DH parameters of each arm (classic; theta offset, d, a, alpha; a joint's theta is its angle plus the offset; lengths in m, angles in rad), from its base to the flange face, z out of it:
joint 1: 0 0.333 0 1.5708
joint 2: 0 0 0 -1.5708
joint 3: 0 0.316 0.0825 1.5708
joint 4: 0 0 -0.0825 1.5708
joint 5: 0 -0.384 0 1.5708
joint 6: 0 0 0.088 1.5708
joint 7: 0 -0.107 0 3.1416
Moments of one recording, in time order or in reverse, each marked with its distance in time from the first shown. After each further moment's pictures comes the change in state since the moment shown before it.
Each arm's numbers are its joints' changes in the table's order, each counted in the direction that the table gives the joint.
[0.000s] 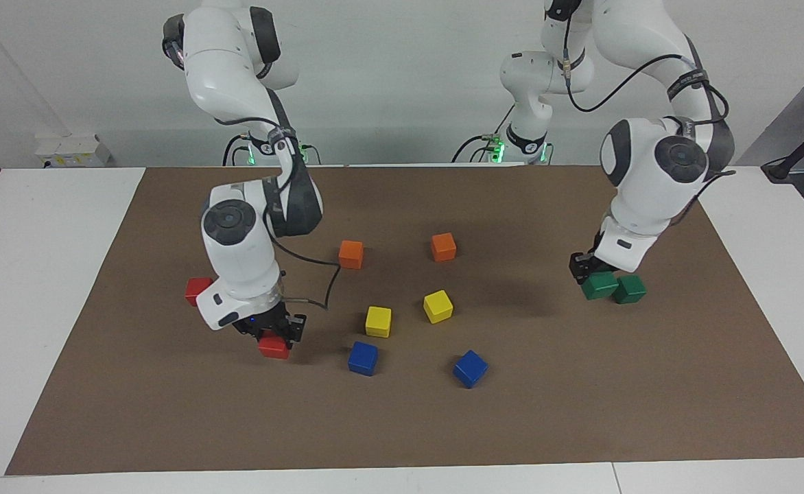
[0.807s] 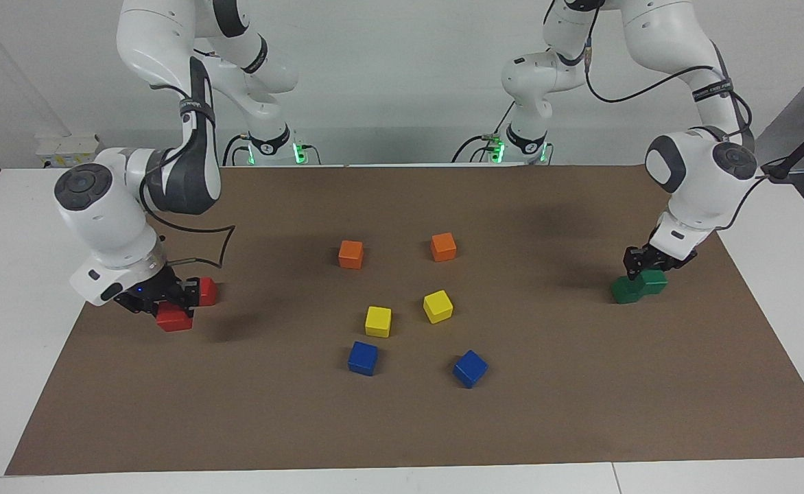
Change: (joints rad) left arm 0.201 0.069 -0.010 -0.310 0.000 -0.357 -0.265; right arm -0.218 0.157 -0.002 -0.278 0.000 -0.126 0.438
